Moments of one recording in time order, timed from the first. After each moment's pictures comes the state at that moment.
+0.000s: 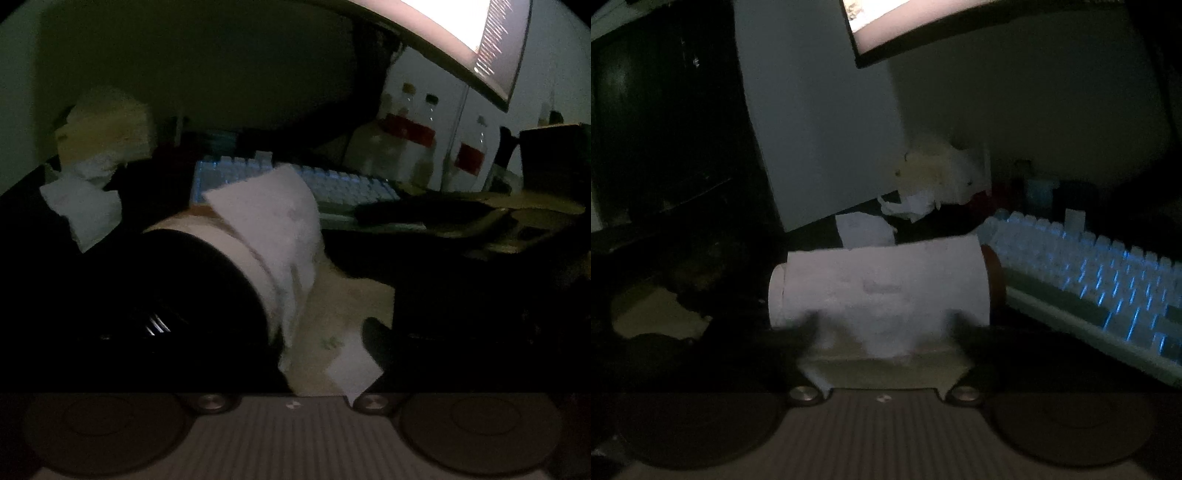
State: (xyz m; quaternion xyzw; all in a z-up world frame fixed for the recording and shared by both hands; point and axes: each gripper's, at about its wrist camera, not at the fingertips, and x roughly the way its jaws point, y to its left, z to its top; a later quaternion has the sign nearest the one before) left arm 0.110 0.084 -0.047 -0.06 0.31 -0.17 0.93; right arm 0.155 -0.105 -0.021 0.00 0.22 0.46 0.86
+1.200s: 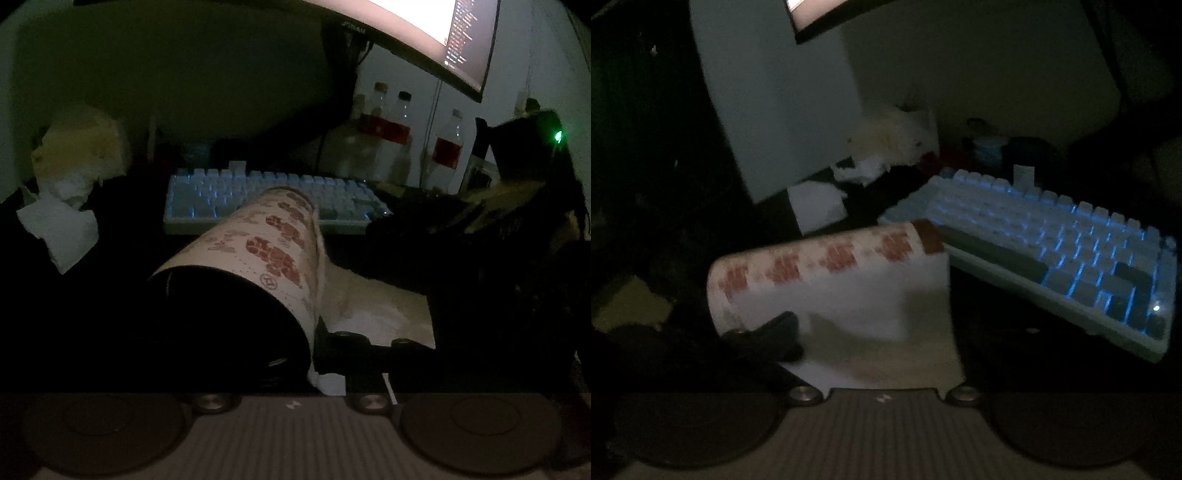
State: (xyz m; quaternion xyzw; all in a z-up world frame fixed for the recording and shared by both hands) left arm 0.111 0.075 -0.047 -0.04 0.29 -0.20 0.93; right arm 0.178 -0.134 -0.032 -0.01 0.33 0.41 0.85
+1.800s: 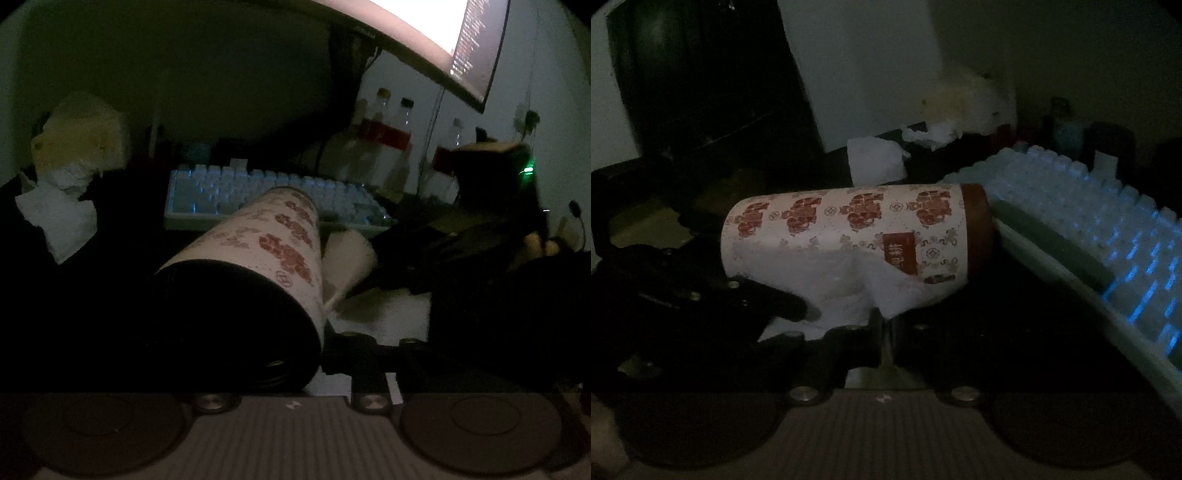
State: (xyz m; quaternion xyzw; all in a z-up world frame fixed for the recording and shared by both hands) left arm 0.114 0.078 -0.049 -0.05 0.29 -0.21 0.93; right arm 0.199 -0.125 -0.059 -0.07 0.31 0.54 0.78
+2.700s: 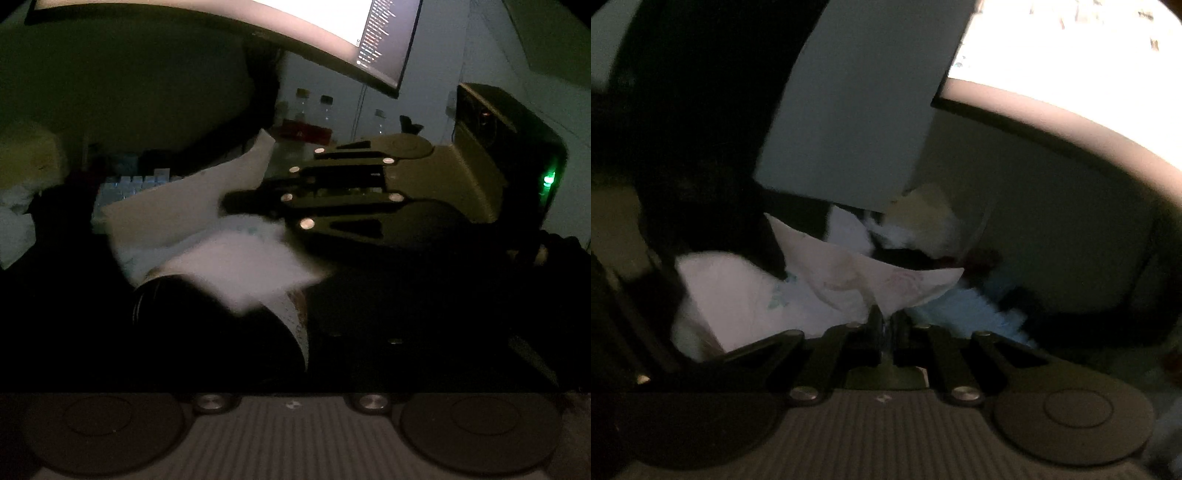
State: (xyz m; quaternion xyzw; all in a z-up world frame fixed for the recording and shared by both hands) left arm 0.063 0.050 -0.054 -0.03 0.26 -0.30 0.92; right arm 0.087 -0.081 -0.034 -0.25 0.08 0.36 0.90
